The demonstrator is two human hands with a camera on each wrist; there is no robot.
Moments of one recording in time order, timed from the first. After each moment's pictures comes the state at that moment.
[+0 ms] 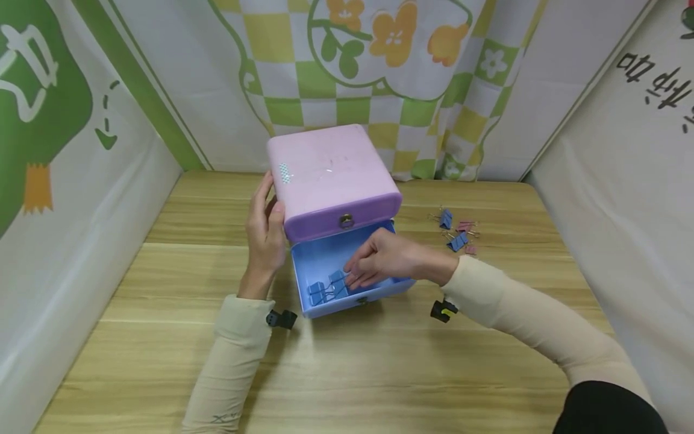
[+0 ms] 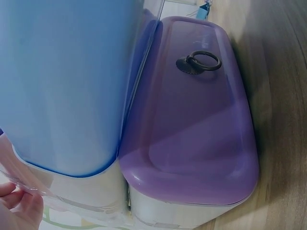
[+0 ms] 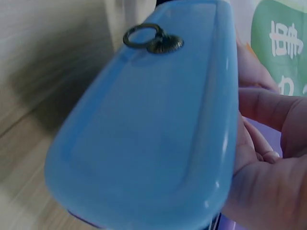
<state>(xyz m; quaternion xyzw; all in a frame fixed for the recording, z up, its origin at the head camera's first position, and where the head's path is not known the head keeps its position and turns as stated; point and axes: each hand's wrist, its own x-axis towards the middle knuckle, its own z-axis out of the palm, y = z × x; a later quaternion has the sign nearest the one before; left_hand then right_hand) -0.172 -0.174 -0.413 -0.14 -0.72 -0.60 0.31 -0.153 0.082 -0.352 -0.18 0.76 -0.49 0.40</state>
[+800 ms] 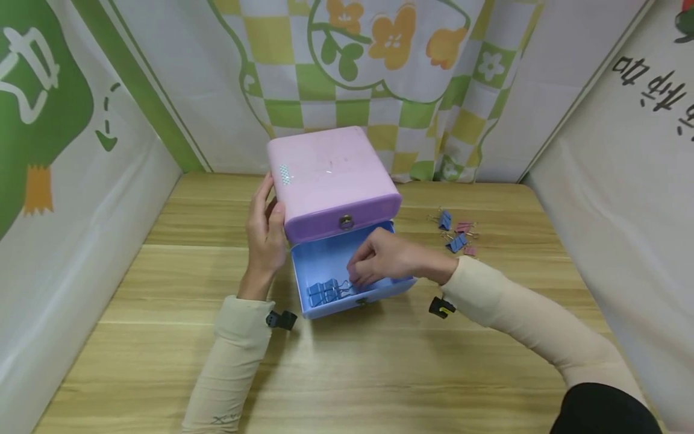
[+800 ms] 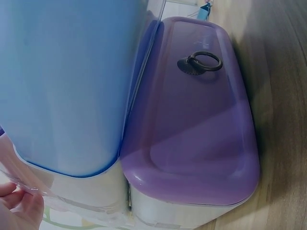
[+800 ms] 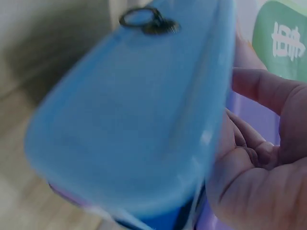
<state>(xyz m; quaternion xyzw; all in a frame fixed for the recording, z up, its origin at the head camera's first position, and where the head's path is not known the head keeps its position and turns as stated) -0.172 -0.174 -0.412 -0.14 -0.72 -0.61 0.31 -0.152 0.082 -0.343 -0.21 0.80 -0.43 0.36</state>
